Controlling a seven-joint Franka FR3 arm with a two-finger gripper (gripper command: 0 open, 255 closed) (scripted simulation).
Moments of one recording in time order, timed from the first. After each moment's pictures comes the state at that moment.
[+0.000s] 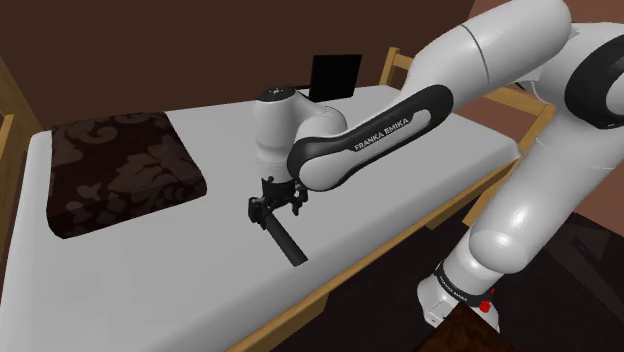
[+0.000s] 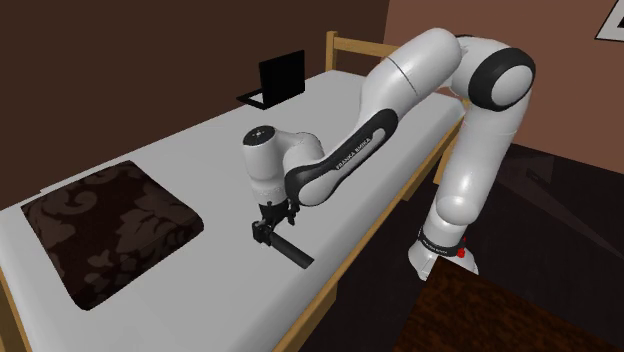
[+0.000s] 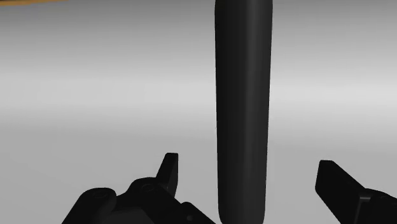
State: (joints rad) arm 0.03 0.02 0.67 -2.24 -0.08 2.20 0.91
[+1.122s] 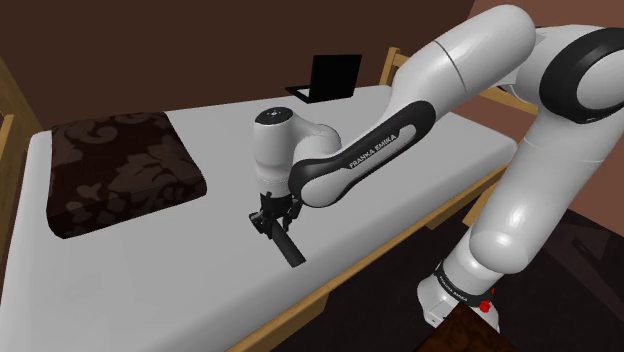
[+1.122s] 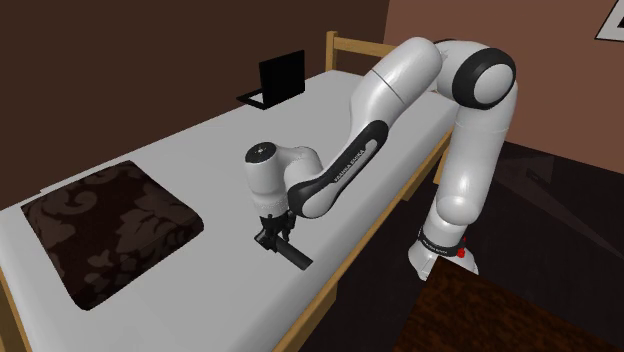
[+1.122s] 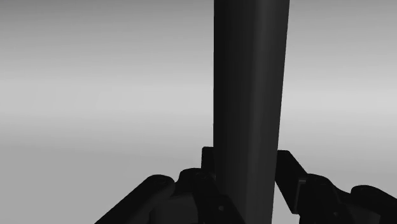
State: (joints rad) arm 0.04 0.10 0.66 -2.27 -0.17 2.30 0.98
